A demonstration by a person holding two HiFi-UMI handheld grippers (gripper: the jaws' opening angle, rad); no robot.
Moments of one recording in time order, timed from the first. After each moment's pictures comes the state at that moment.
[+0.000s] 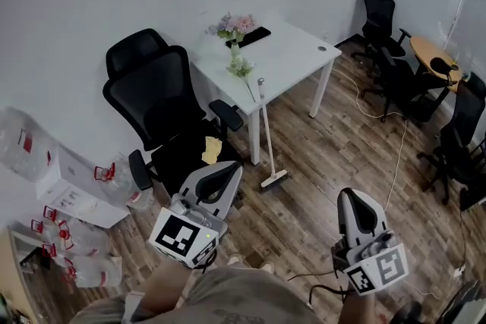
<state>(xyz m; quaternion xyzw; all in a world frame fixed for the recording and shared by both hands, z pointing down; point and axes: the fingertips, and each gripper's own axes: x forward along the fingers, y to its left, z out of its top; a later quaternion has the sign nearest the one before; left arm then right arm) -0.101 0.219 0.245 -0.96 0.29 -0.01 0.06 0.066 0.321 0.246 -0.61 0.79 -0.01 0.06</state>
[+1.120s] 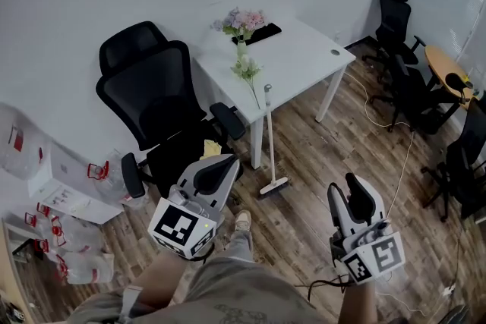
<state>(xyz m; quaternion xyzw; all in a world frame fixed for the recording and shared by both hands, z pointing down) -0.088 0.108 0.281 -0.95 0.32 -0.03 0.04 0.090 0.194 0.279 -0.58 0.81 -0.02 0.03</state>
